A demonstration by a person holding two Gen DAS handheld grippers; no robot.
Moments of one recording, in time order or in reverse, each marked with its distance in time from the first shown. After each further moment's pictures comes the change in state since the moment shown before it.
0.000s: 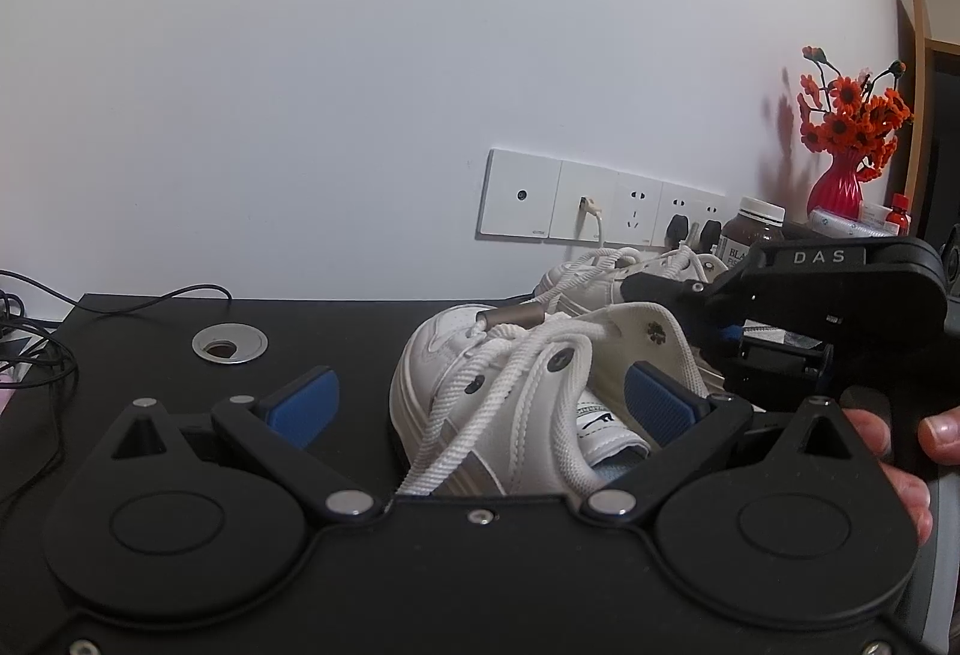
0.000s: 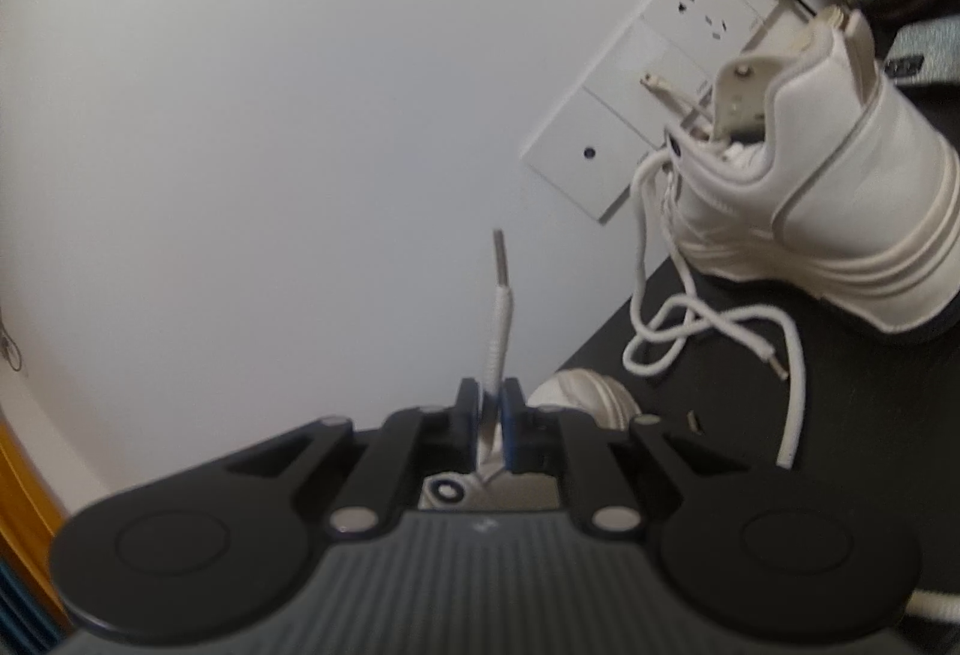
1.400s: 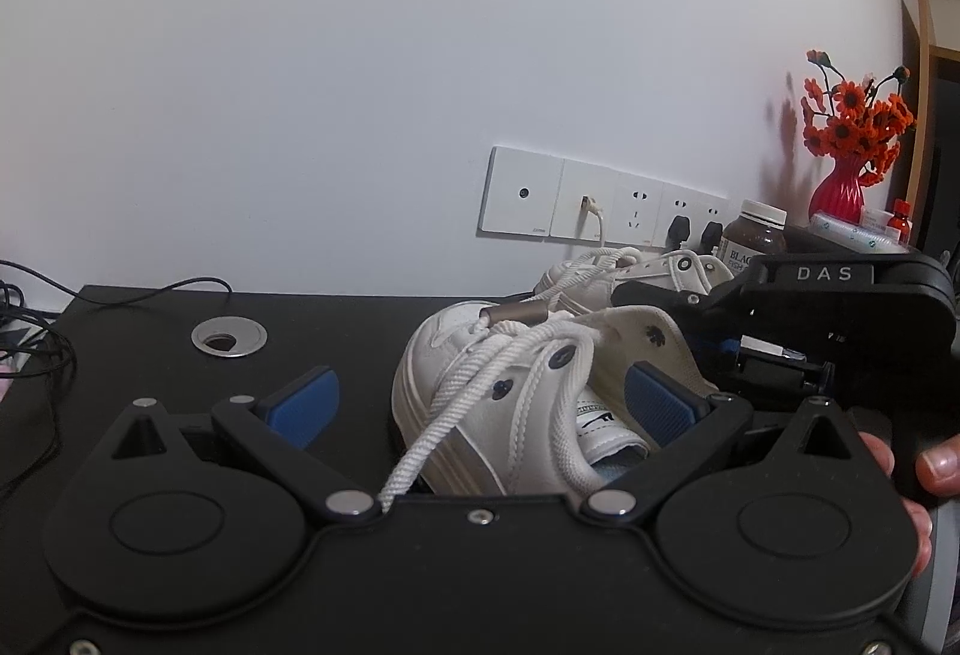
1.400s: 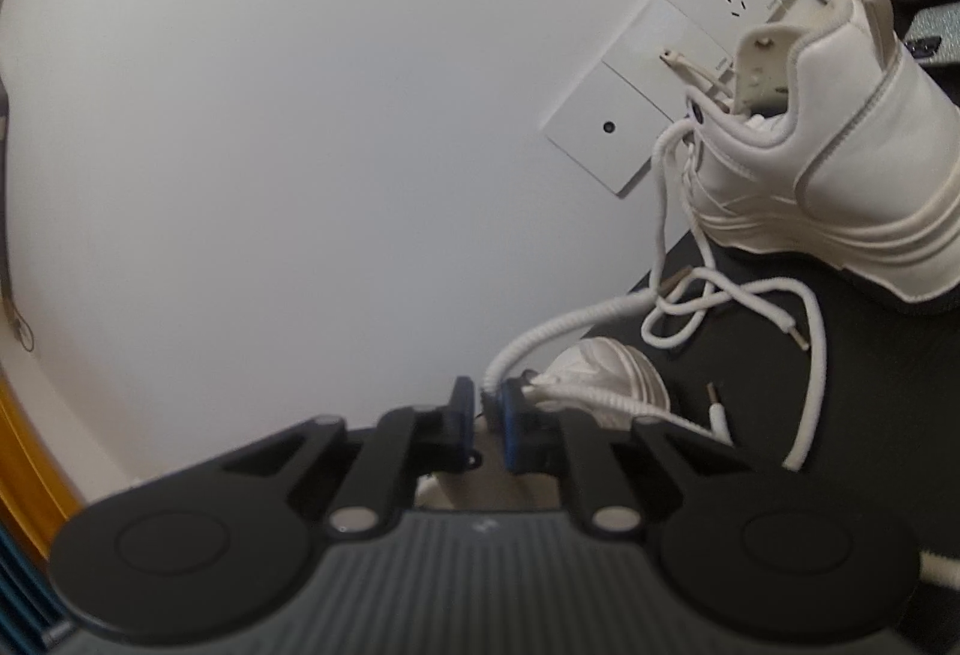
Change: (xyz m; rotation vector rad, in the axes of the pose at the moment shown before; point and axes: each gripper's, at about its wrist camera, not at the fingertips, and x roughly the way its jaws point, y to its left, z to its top) left arm 0.000 0.000 0.000 -0.014 0.003 0.003; right arm 0.003 0.003 -0.014 -0.027 0.023 0.017
